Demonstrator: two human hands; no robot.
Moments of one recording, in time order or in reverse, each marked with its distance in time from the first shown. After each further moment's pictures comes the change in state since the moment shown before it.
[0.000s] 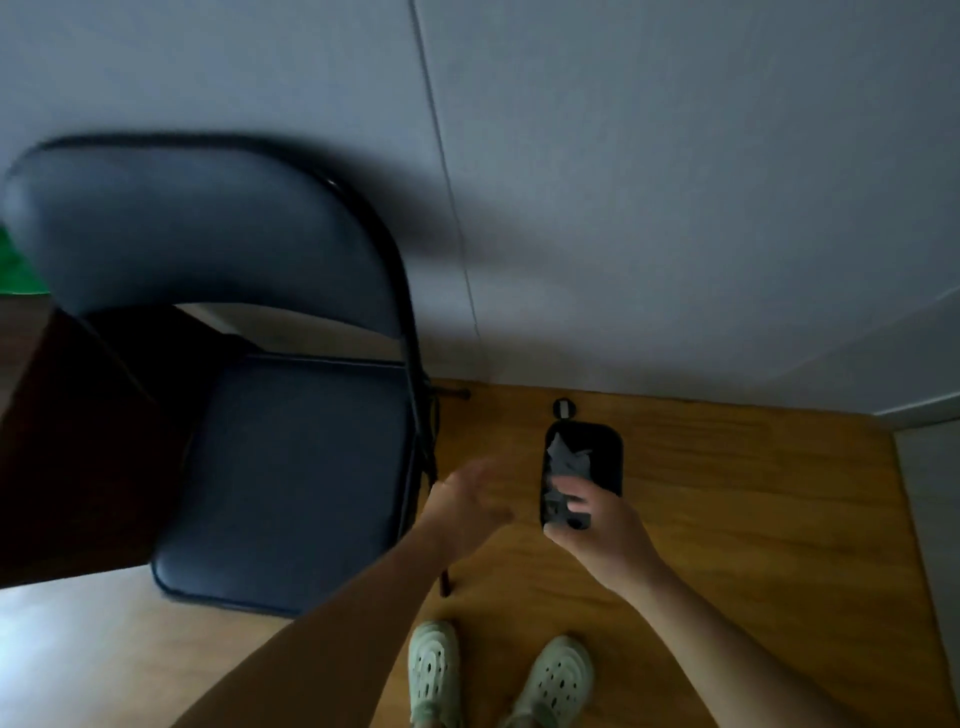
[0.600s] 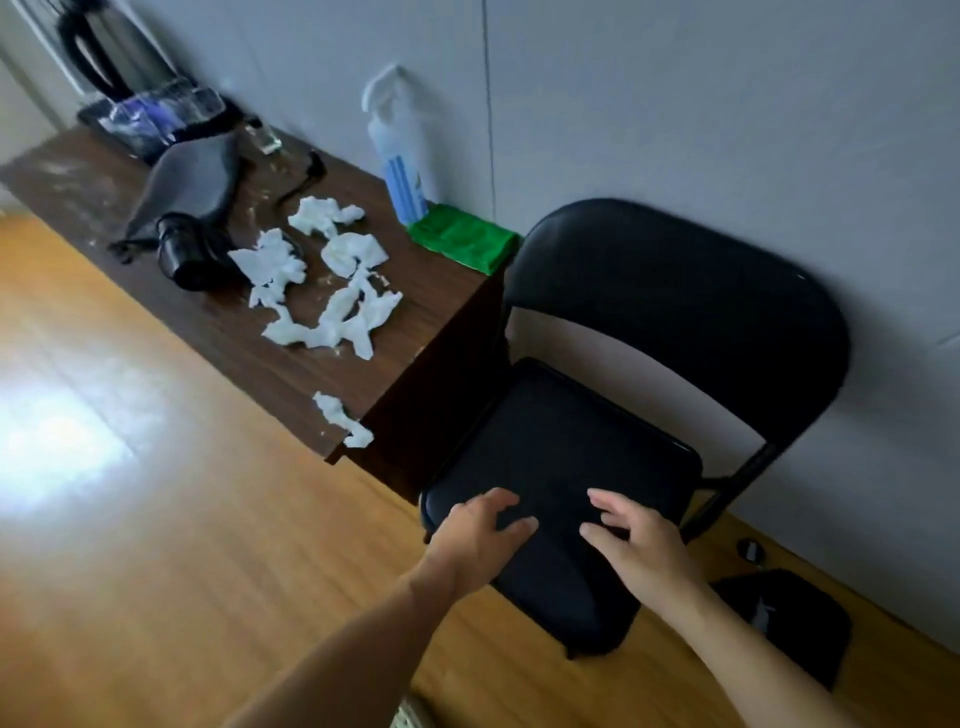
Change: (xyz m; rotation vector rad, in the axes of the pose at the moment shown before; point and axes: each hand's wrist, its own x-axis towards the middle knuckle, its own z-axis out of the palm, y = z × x) left_hand -0.170 -0.219 -0.228 -0.154 0.329 -0.108; right_hand -0.015 -0.258 0.228 -0.301 -0.190 -0.234
